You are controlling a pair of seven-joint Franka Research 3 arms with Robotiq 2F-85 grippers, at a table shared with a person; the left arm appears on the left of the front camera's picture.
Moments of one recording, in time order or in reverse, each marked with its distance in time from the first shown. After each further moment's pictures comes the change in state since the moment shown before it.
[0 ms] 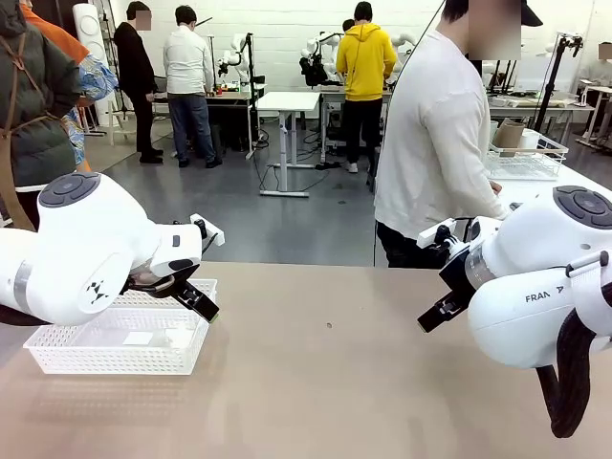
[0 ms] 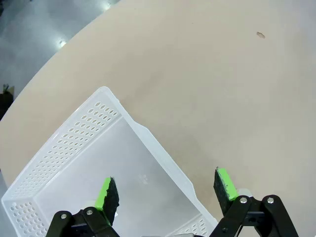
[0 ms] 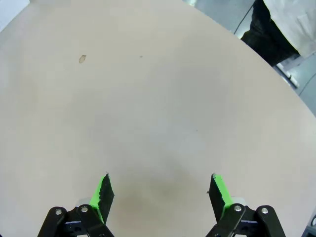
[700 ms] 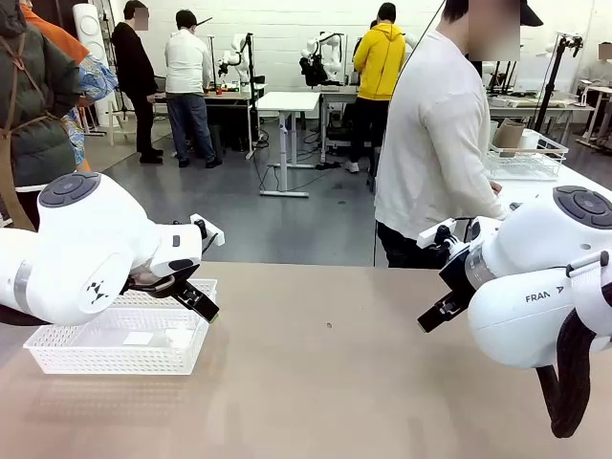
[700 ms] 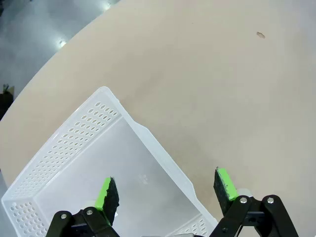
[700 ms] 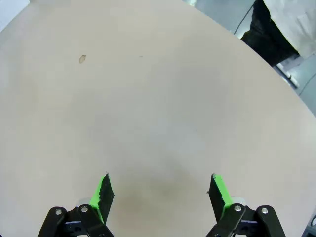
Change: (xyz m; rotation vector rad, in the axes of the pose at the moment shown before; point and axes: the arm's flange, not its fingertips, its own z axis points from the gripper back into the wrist) left arm 0.000 0.000 0.000 0.000 0.000 0.000; right arm 0.000 0.000 0.000 0.000 0.000 0.000
